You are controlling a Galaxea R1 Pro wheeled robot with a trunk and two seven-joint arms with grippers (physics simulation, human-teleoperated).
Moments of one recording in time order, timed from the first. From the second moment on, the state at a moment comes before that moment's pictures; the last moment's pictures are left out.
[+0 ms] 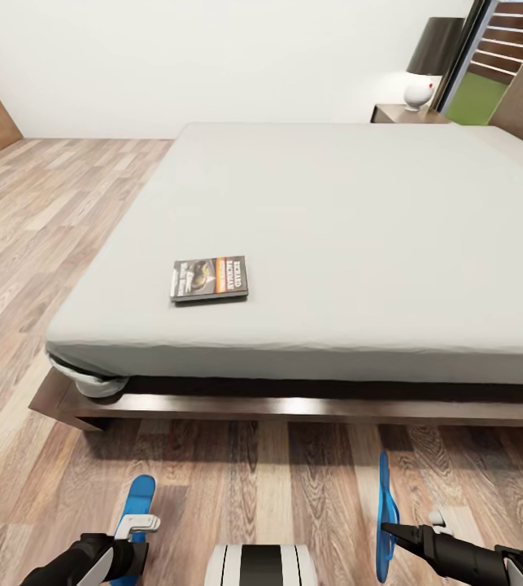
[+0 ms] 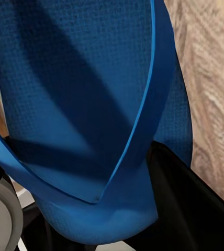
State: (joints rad) left arm -0.49 0.20 -0.47 -0.37 0.50 0.37 -0.07; right arm -0.44 -0.37 -0.15 -0.33 -0.21 0.54 1.24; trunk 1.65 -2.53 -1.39
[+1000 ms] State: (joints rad) left arm -0.59 0.22 -0.44 -0.39 0.50 0.61 -0.06; right arm -0.44 -0.37 -0.15 -0.33 -0.21 0.54 1.24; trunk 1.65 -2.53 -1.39
